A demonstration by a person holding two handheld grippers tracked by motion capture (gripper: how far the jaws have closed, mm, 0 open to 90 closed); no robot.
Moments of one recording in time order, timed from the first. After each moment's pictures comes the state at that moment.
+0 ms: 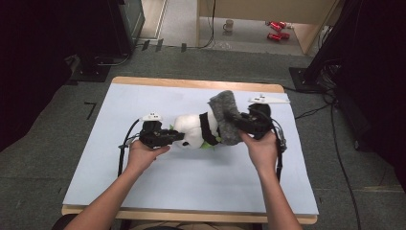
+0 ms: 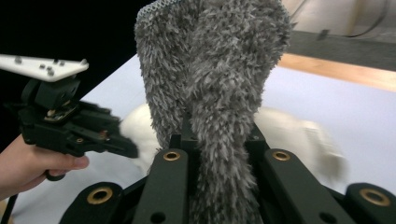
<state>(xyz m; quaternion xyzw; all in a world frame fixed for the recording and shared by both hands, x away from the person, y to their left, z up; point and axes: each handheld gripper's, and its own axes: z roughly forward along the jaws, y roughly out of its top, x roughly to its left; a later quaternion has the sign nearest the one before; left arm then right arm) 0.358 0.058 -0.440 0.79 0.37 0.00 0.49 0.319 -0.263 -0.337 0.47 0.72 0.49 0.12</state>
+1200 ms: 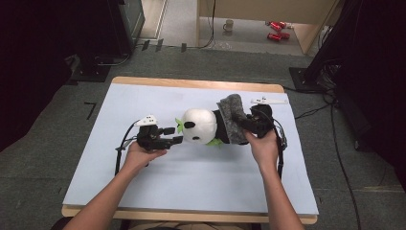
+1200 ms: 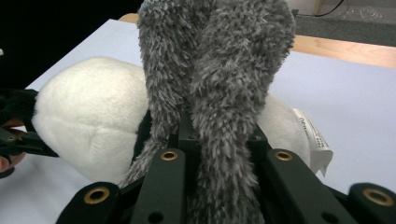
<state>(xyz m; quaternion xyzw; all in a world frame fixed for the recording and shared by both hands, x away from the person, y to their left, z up) 0.365 0.066 -0.465 0.78 0.33 0.00 0.53 0.343 -0.290 -0.372 0.52 0.72 0.45 0.14</state>
